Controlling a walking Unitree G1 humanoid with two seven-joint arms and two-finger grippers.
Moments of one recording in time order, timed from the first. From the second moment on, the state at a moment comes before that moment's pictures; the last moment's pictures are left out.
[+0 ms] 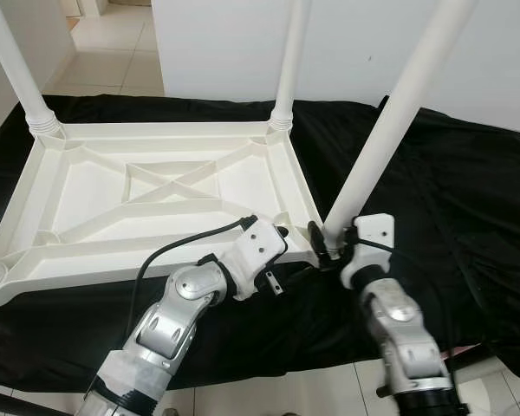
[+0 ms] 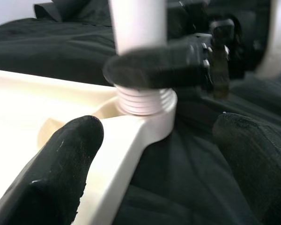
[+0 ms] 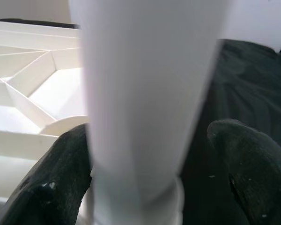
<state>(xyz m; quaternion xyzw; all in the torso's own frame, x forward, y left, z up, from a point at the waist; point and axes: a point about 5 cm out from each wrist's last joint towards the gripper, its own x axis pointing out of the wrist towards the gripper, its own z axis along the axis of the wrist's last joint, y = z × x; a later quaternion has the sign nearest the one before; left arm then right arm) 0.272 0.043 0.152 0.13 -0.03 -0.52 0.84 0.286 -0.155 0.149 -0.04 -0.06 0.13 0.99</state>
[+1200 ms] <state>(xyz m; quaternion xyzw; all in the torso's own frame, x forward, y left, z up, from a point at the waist) 0.255 0.039 0.153 0.12 -0.01 -0.55 0.83 0.318 -0.163 0.148 -0.06 -0.06 0.29 0.95</state>
